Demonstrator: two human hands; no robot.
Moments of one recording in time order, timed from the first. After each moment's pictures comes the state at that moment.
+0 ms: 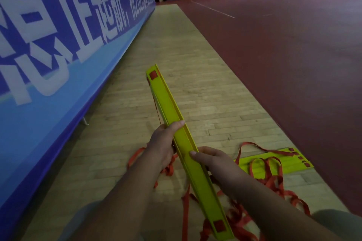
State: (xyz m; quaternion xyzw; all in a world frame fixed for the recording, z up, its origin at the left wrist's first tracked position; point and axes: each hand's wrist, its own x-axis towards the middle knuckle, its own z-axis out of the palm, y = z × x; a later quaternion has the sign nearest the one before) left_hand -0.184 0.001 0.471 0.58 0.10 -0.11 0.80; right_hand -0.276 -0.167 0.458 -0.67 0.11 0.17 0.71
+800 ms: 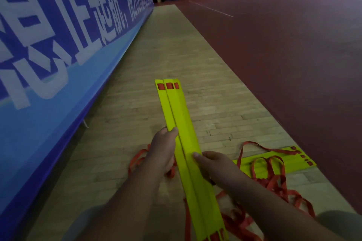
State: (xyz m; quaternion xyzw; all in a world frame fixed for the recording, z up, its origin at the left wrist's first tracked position) left_hand -0.184 -0.005 0.463 0.64 0.13 -0.06 0.75; right_hand -0.265 -0.171 0.436 -0.80 0.09 0.13 0.58
